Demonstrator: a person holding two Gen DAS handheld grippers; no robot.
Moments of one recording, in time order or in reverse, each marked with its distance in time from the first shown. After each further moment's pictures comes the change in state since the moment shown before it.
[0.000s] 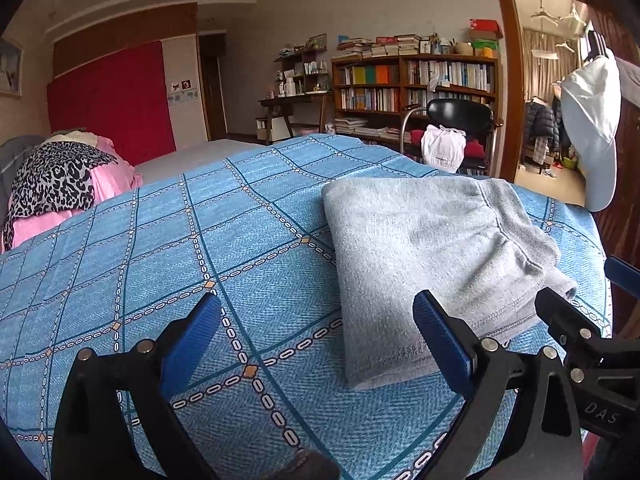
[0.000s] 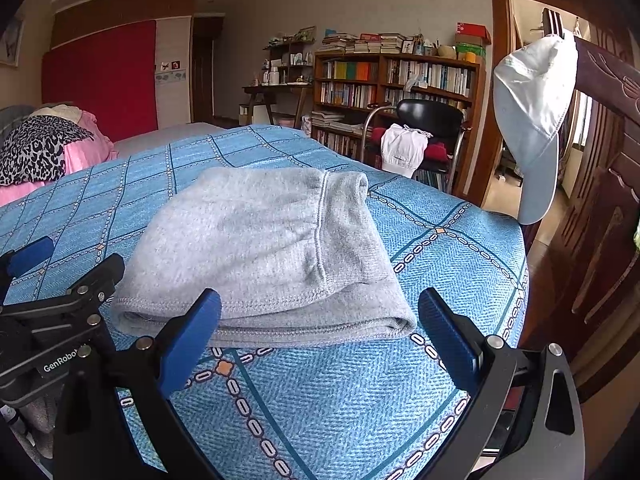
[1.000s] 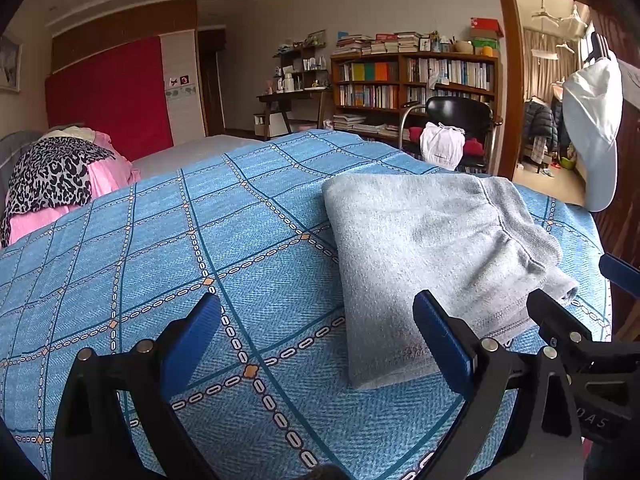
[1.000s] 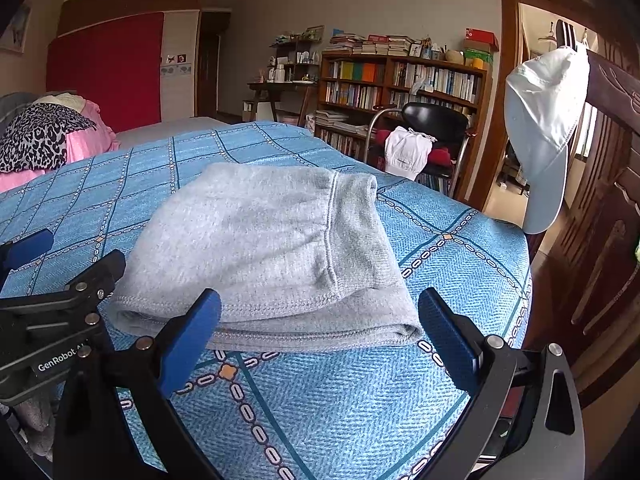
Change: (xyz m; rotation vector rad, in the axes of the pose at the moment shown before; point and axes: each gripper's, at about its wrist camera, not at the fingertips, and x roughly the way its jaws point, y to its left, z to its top) left arm 0.006 -0.001 -0.001 -0.001 0.005 -0.008; right arm 0.006 0.011 0.001 -0.044 0.005 -0.006
